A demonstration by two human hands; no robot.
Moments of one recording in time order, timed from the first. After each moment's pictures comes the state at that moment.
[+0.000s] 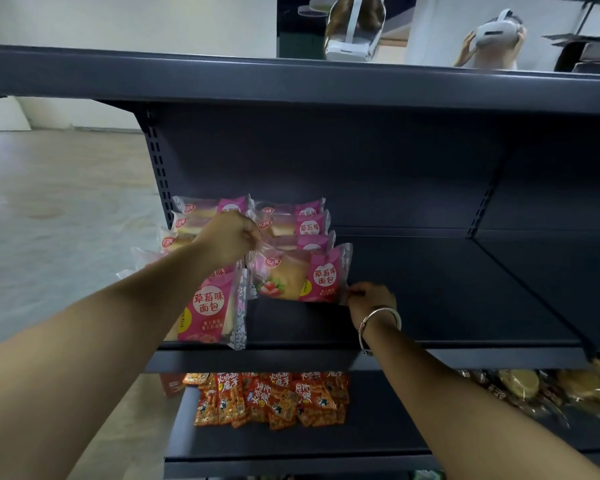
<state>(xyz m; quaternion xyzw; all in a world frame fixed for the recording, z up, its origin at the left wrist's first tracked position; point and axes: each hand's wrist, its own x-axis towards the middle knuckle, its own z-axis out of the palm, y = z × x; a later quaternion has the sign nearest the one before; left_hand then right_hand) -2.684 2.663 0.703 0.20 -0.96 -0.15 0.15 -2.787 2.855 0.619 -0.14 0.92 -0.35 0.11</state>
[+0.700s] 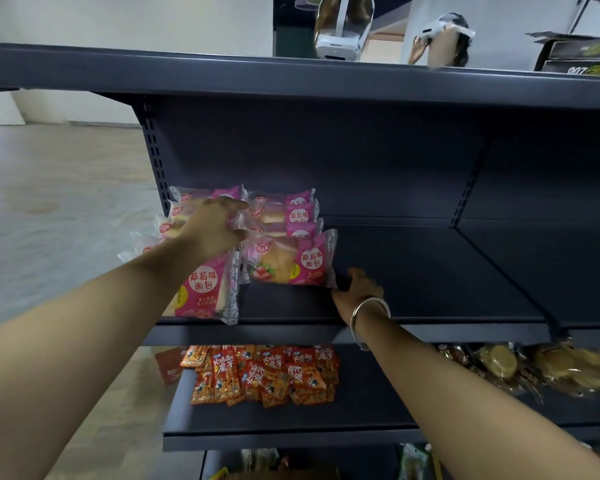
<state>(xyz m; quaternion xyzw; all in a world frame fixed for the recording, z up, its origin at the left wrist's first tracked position) -2.658 2.678 0.703 0.23 -0.94 -0.15 0.19 -2.761 2.879 0.630 -0.16 0.93 -0.32 0.13</state>
